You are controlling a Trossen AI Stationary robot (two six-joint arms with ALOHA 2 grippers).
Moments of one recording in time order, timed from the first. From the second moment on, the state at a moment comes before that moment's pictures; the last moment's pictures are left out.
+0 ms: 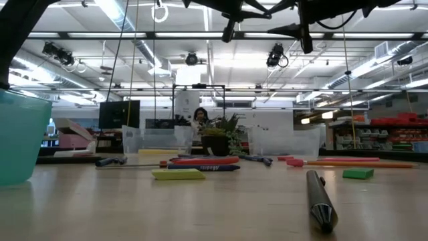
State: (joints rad) left arm 0.33 1.93 1.97 -0.35 0.32 -0.83; right arm -0.33 0.96 0.78 0.09 0.00 0.81
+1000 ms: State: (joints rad) left arm 0.33 1.93 1.97 -0.39 0.32 -0.79; right arm -0.33 0.98 0.79 0.09 -0.04 0.77
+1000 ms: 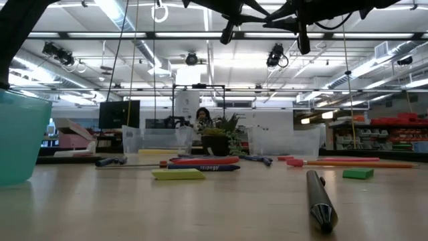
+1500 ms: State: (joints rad) left arm 0.42 1.86 1.97 -0.59 0.32 -0.62; right arm -0.42 1.00 0.79 -0.09 0.13 0.79
